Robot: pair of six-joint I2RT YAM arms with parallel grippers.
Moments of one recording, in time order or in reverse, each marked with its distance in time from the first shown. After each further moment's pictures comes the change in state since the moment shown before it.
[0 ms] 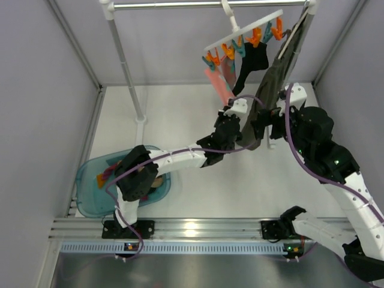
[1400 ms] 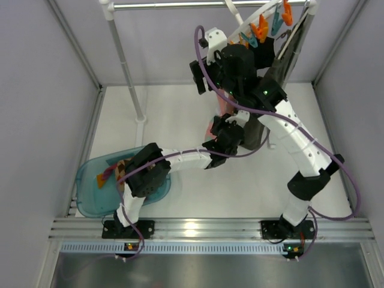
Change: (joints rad) left arm 0.014 0.089 -0.017 -0.037 -0.140 0.175; right arm 0.261 0.826 0.929 -0.089 0.106 -0.119
